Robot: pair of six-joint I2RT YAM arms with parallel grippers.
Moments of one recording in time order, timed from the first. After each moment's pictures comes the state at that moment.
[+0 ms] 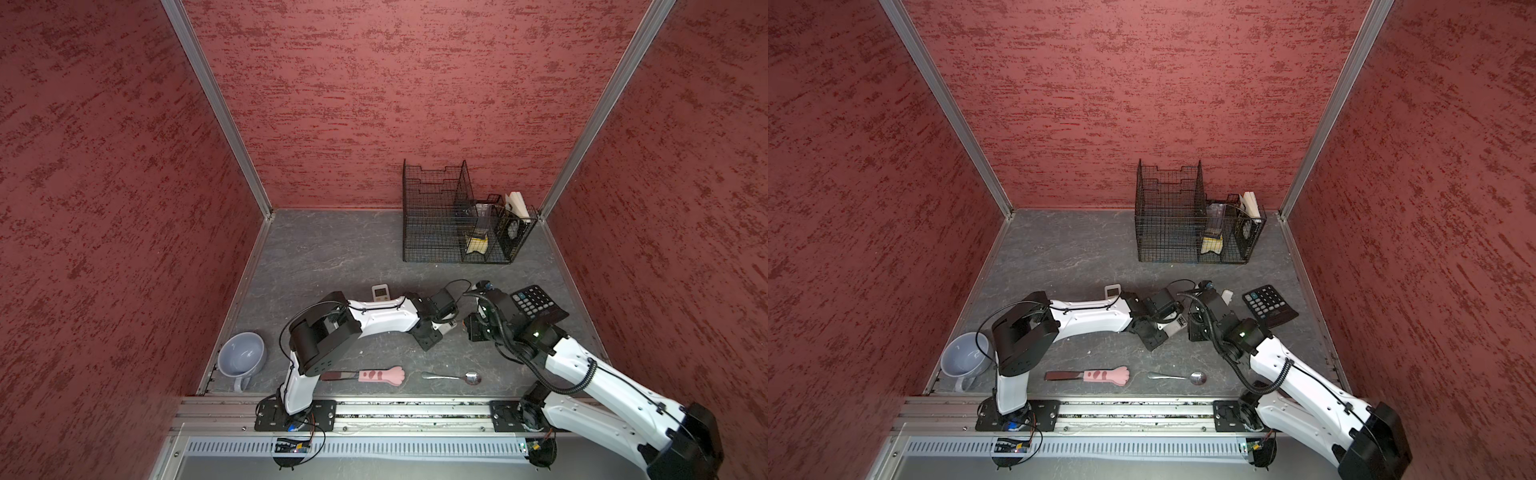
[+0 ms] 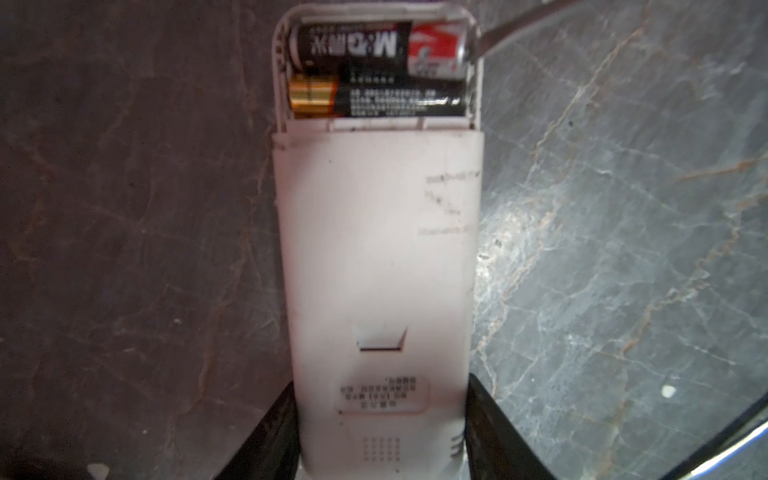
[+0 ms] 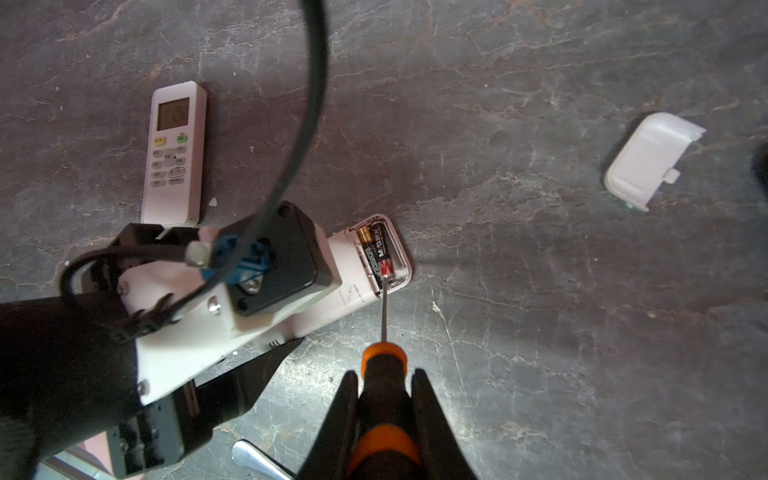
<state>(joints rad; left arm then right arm) -1.05 1.98 1.29 -0.64 -0.02 -0.05 0.67 0.92 0.65 -0.62 0.09 0.56</state>
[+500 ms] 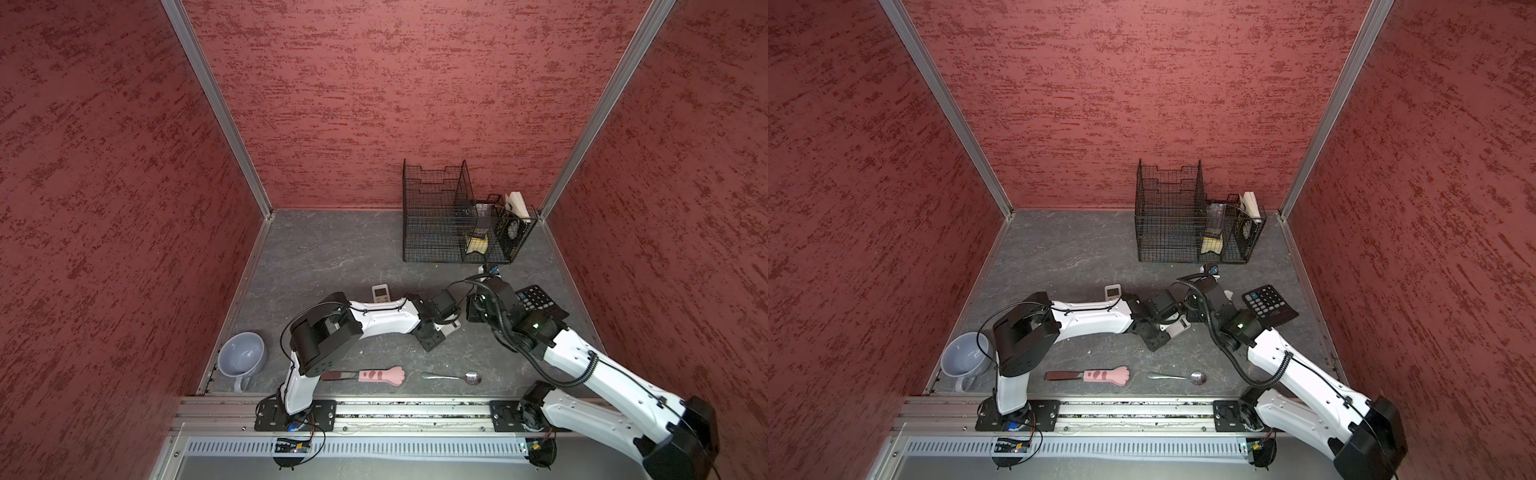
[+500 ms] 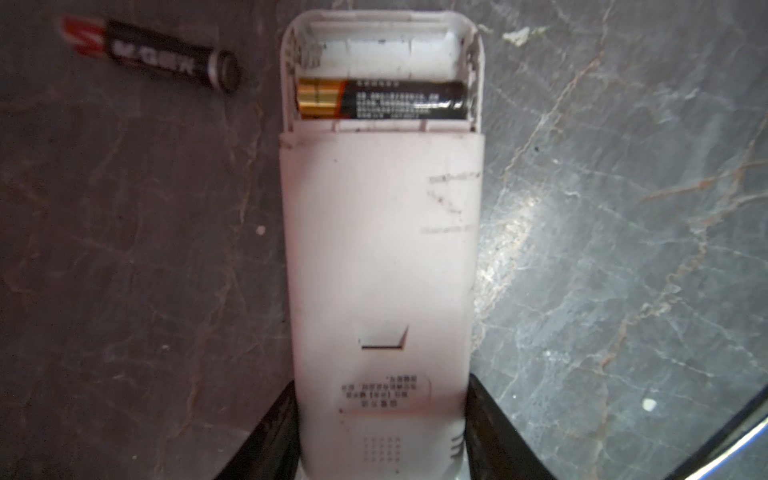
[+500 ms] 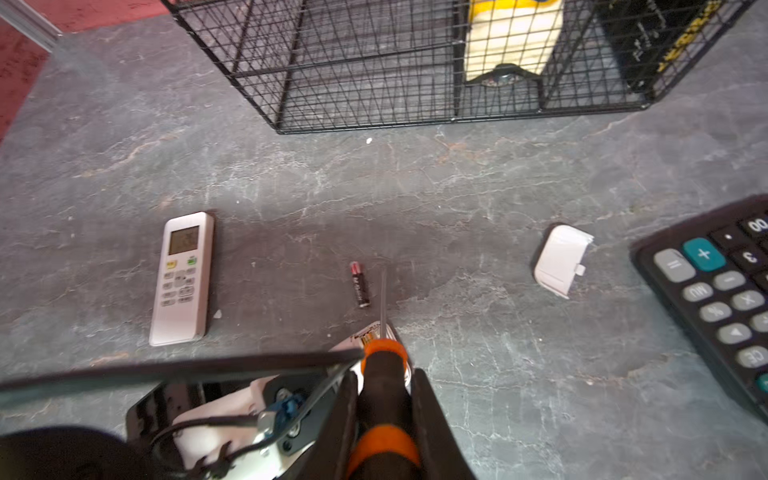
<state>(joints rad) -1.06 1.99 1.28 -0.60 -0.02 -0.04 0.67 0.97 0.75 -0.56 0.30 0.60</state>
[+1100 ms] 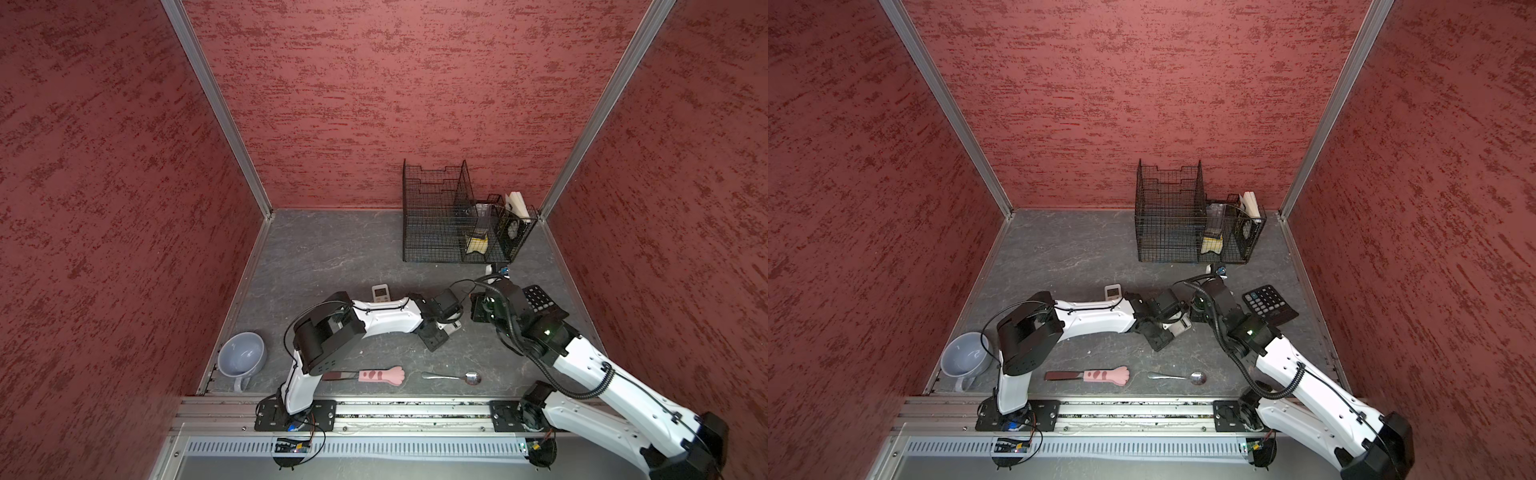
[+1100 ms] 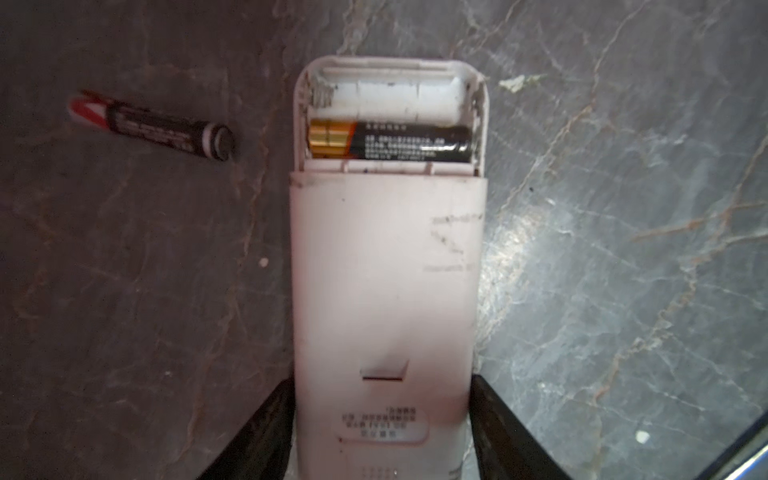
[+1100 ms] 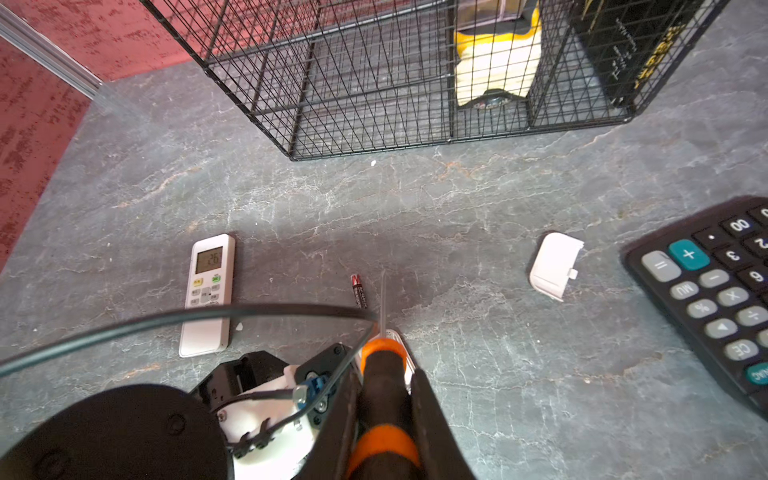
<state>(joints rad) -1.06 2.00 1.31 -0.60 -0.04 -0.07 0.67 0.88 0.75 -0.57 0.30 0.62</state>
